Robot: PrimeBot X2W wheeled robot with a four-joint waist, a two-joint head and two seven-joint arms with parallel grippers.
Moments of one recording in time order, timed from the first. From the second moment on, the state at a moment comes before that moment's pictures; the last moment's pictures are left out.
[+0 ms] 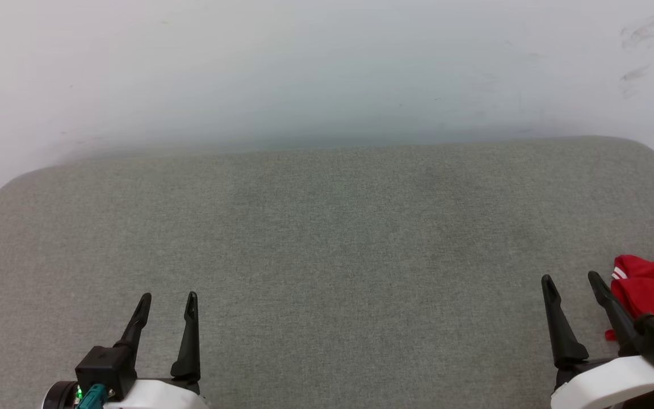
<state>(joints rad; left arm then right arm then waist) 0.06 0.28 -0.22 0.03 -0.38 0.11 -0.26 0.11 -0.07 -0.05 -0.16 0.15 0.13 0.05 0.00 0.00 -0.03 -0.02</state>
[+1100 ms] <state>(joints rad) 0.06 0.23 -0.18 0.09 -0.58 0.06 -0.20 0.10 -0.06 -0.04 -0.07 0.42 0.13 0.05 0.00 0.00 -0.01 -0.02</state>
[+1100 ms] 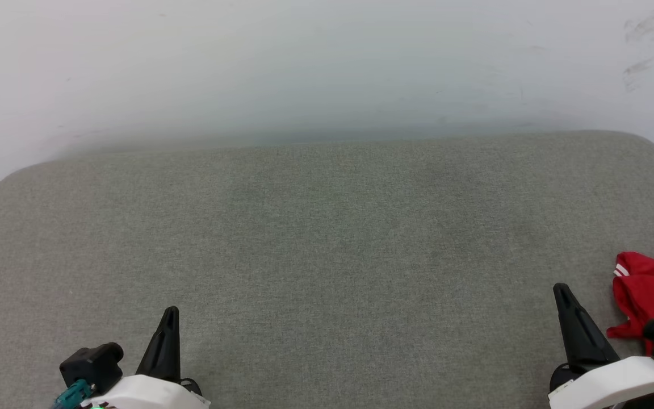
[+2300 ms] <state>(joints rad) -0.01 0.16 -0.07 0.16 -1.05 -0.02 -0.08 0.02 -0.07 -0.06 0.07 0.96 0.13 0.06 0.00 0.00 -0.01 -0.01</state>
